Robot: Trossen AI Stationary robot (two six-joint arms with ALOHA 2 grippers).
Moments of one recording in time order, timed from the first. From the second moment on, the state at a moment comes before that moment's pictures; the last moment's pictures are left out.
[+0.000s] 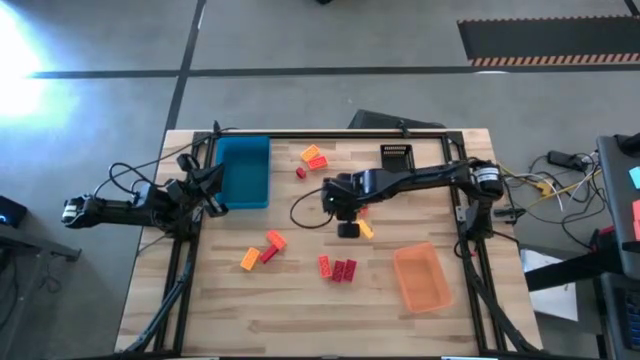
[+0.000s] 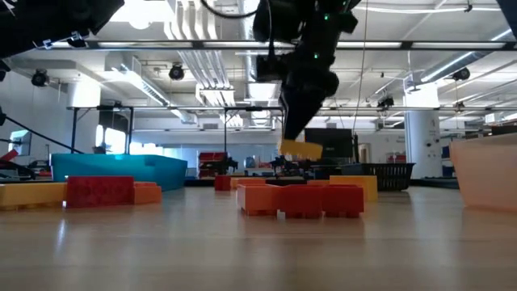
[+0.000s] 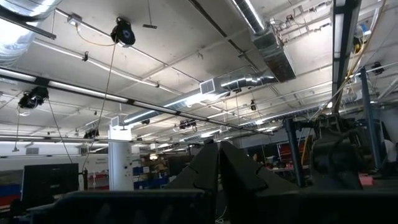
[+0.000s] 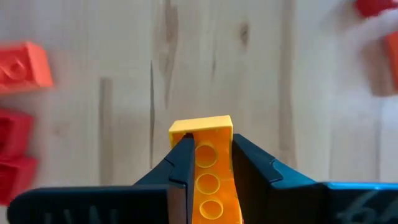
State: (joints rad) left arm 0.00 0.31 0.03 0.93 -0.40 0.47; right arm -0.07 1.88 1.47 -0.78 0.03 -0.10
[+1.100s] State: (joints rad) left arm 0.00 0.31 0.03 0.92 -0.40 0.42; right arm 0.38 1.52 1.27 -1.36 -0.22 1.19
